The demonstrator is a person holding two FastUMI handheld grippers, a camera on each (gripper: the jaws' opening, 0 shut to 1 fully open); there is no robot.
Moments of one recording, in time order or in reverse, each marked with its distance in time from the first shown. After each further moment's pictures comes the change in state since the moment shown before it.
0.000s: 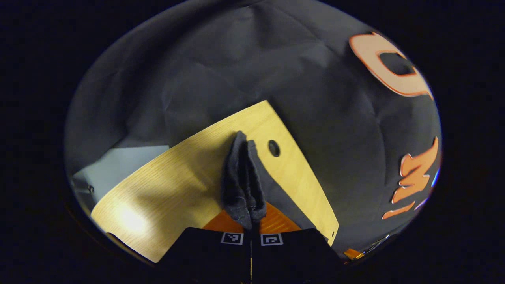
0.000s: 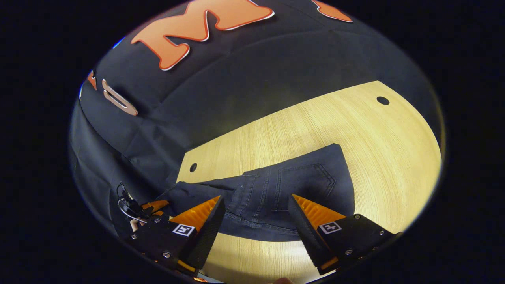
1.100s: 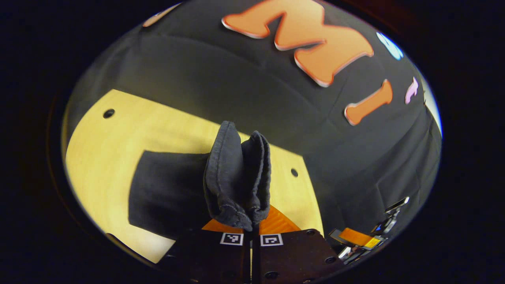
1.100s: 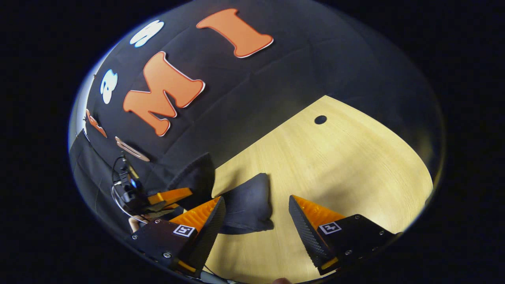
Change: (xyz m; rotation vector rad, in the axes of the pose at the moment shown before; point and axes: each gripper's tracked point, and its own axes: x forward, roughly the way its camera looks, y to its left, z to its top) left arm 0.016 -0.388 -0.361 0.545 0.292 -0.213; right arm -0.172 -0.197 0.041 0.193 -0.204 0.032
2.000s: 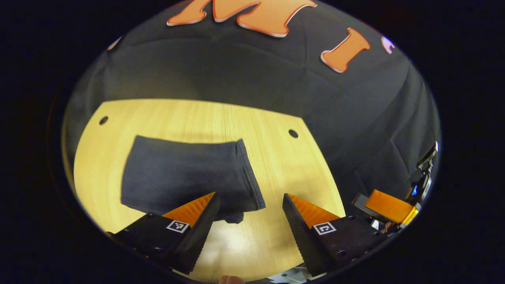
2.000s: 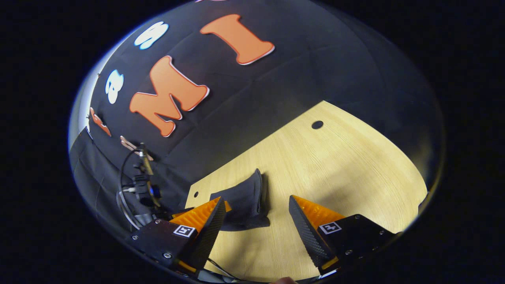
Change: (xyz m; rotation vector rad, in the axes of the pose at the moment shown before) left arm -0.047 -0.049 -0.054 0.213 0.027 0.063; right arm -0.026 0.035 0.017 -0.083 -0.047 0.038
